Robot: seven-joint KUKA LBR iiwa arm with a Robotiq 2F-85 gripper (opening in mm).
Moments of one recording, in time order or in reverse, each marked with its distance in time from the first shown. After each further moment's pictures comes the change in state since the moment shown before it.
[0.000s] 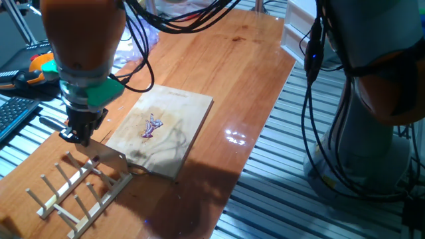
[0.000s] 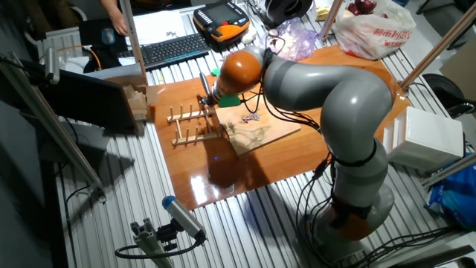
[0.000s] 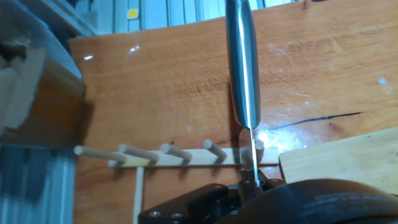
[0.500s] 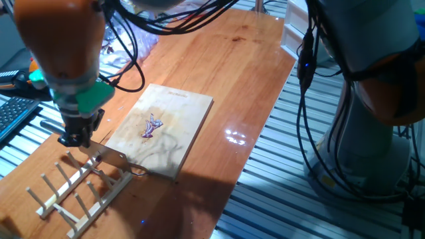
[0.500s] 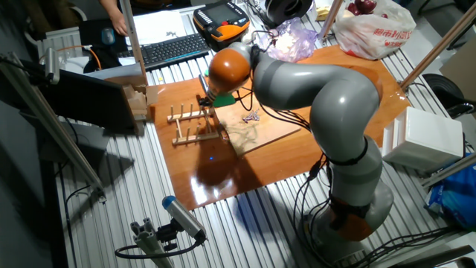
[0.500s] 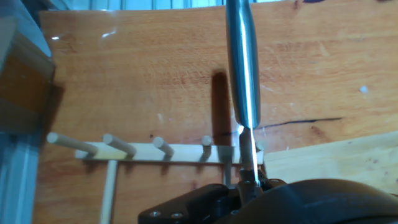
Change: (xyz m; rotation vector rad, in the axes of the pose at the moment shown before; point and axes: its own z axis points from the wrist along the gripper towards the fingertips) arm 0.000 -0.002 0.010 0.109 0.029 -0.062
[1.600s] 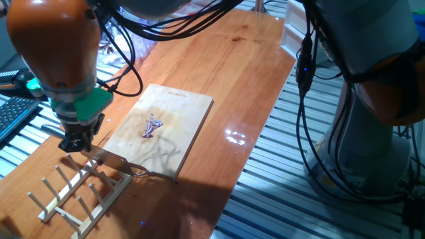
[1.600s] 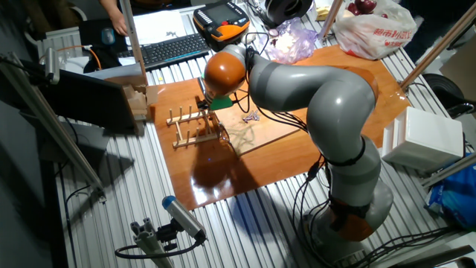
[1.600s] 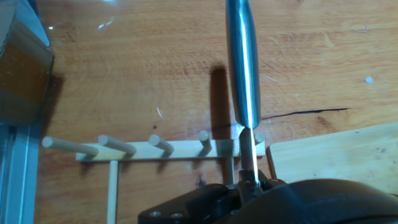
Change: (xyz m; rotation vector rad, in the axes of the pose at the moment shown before) arm 0.013 0.011 0.007 -0.002 0.009 0.017
